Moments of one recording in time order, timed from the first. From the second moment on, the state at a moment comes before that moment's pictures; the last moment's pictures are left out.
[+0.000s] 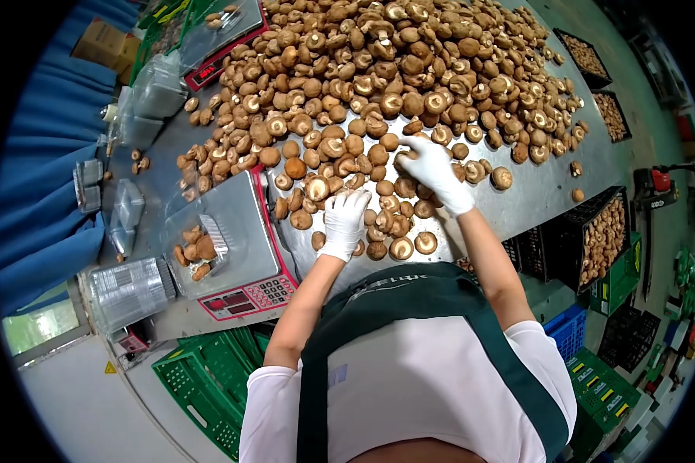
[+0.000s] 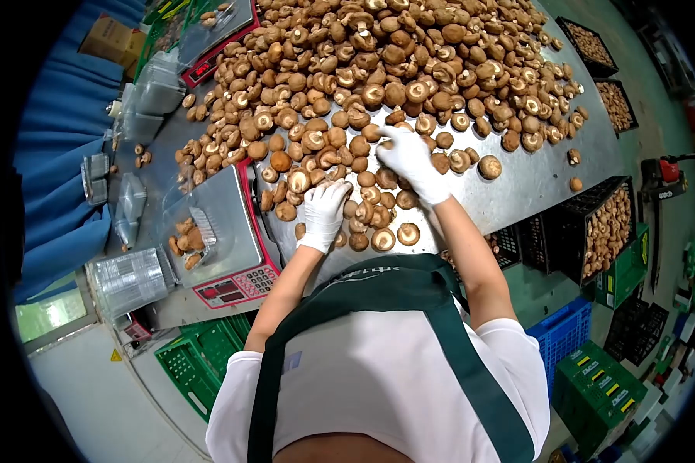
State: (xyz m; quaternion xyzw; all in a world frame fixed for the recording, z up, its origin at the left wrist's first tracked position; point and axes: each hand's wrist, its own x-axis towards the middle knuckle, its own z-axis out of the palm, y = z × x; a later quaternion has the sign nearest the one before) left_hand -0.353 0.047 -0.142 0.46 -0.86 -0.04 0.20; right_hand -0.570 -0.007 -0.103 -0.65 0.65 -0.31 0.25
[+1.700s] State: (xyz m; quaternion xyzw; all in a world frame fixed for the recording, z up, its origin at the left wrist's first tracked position) left_hand -0.363 0.083 -0.102 0.39 -0.26 -0.81 0.36; right_hand -0.573 0.001 -0.120 -0.77 0.63 -0.09 0.08
